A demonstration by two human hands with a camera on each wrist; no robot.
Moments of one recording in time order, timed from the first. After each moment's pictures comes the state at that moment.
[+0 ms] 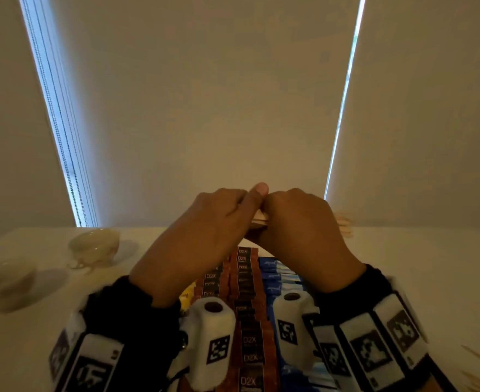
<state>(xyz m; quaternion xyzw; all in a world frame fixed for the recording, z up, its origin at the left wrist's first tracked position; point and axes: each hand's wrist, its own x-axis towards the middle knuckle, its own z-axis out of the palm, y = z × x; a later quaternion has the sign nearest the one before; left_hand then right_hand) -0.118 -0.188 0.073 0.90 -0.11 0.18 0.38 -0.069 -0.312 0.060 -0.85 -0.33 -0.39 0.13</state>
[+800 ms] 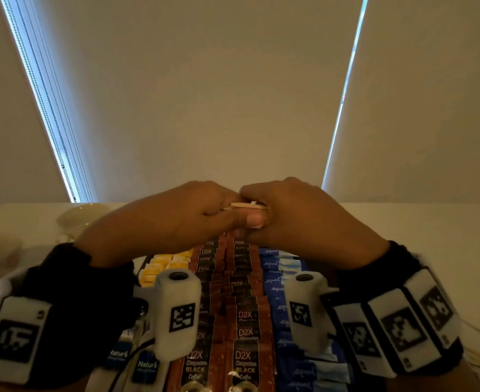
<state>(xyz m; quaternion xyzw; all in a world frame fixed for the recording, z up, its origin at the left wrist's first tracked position) -0.104 -0.160 0.062 0.94 -0.22 0.05 0.27 -0.066 -0.326 0.056 -0.89 -0.41 -0.16 0.12</state>
